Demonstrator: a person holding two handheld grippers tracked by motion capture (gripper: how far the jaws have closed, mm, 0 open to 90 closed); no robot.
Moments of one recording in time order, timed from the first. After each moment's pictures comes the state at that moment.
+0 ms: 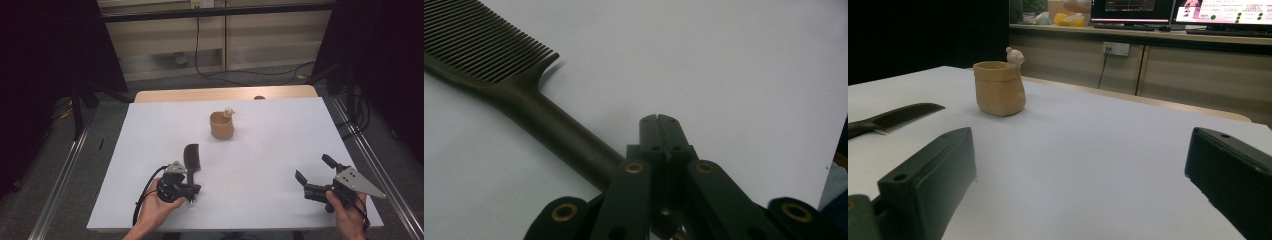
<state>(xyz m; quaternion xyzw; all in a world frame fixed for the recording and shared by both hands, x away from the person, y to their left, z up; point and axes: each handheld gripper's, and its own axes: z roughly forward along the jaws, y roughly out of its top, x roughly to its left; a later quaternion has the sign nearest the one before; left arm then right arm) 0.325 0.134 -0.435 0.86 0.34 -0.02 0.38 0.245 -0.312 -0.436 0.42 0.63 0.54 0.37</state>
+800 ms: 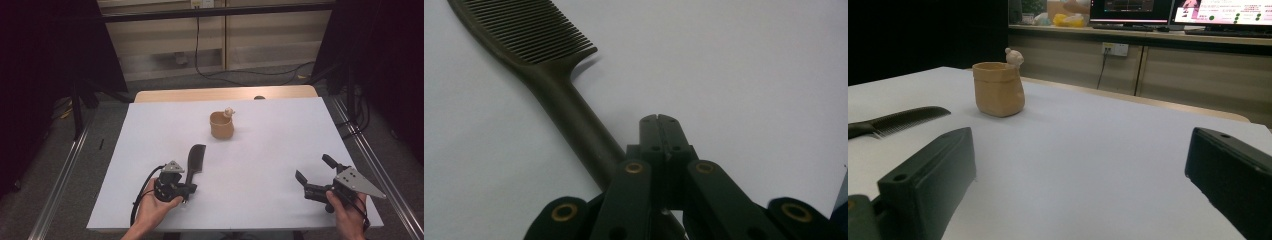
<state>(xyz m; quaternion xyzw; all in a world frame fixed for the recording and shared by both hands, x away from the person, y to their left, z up) 0.327 0.141 -0.435 0.86 0.35 -0.01 0.37 0.245 -0.312 -0.436 0.43 0.63 0.54 0.37</state>
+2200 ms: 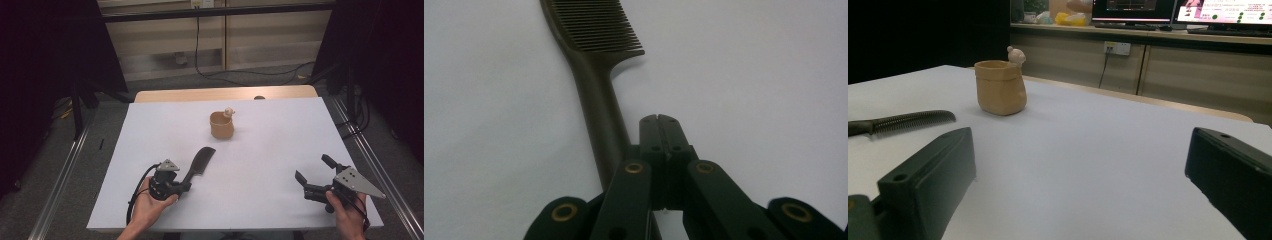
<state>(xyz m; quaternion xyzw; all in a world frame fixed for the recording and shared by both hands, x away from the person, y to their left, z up) 0.330 0.152 -0.433 0.86 0.36 0.01 0.35 0.245 -0.312 -0.437 0.42 0.63 0.54 0.37</state>
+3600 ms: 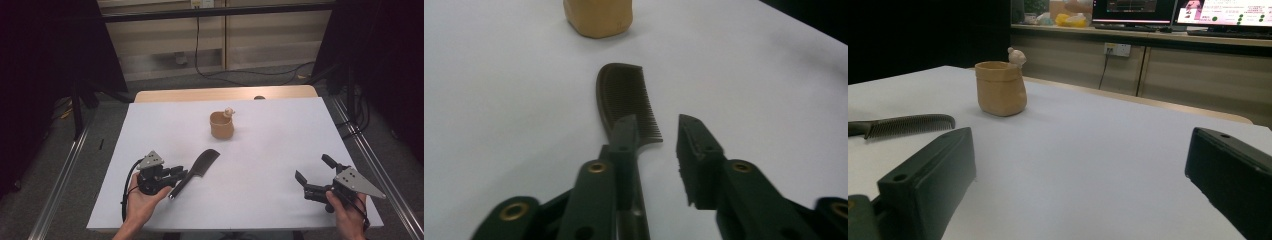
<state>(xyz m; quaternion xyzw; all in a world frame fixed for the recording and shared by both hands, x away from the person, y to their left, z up) 0.332 0.174 -0.409 0.81 0.35 0.07 0.47 0.245 -0.312 -0.436 0.42 0.63 0.54 0.37</state>
